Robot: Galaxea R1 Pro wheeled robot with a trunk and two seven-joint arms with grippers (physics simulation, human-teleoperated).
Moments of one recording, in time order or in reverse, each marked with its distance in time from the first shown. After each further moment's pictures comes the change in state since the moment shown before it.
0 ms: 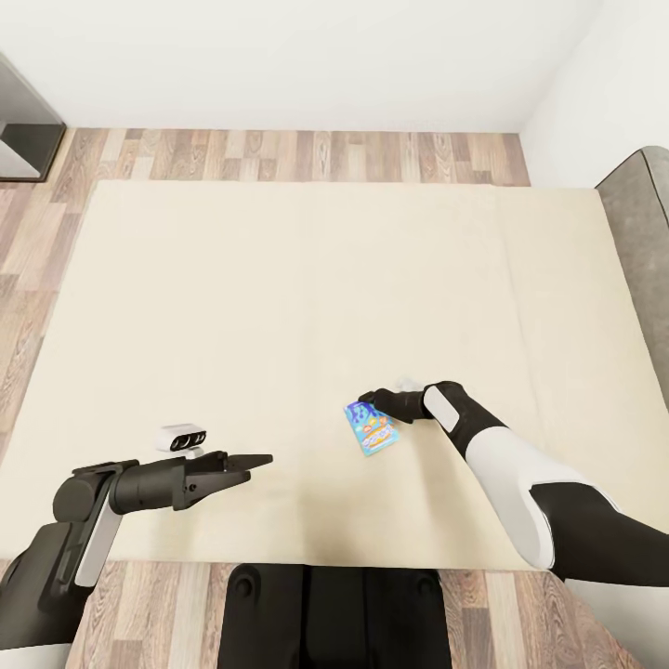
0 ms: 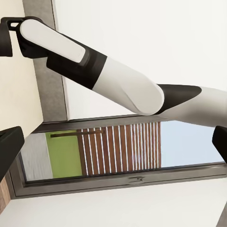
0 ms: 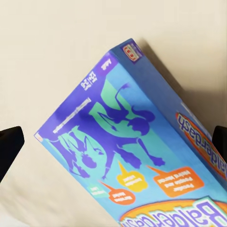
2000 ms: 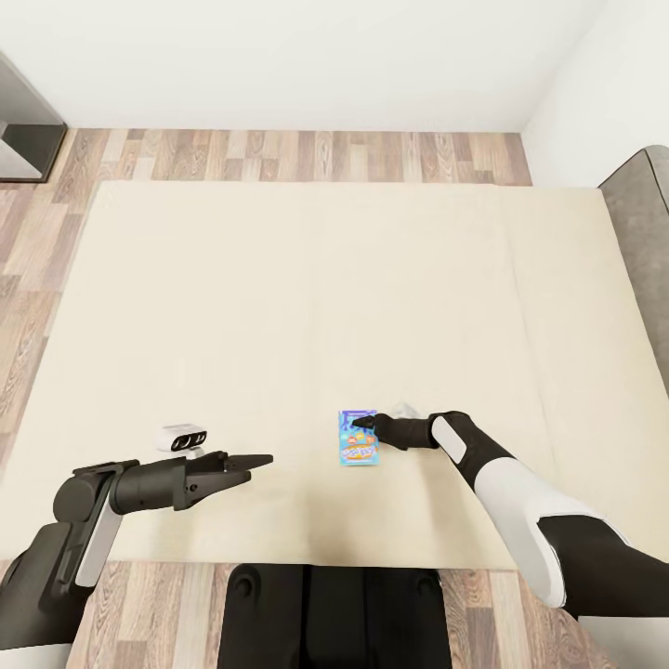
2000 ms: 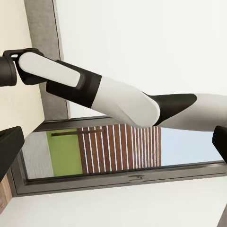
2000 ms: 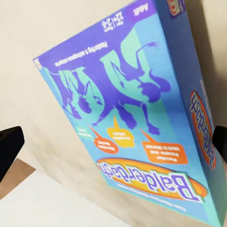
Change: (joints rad) left arm 0.000 -0.002 0.000 0.000 -0.005 -0.001 0.000; right arm 0.112 -0.031 0.004 -0.015 0.014 0.030 0.260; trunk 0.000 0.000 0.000
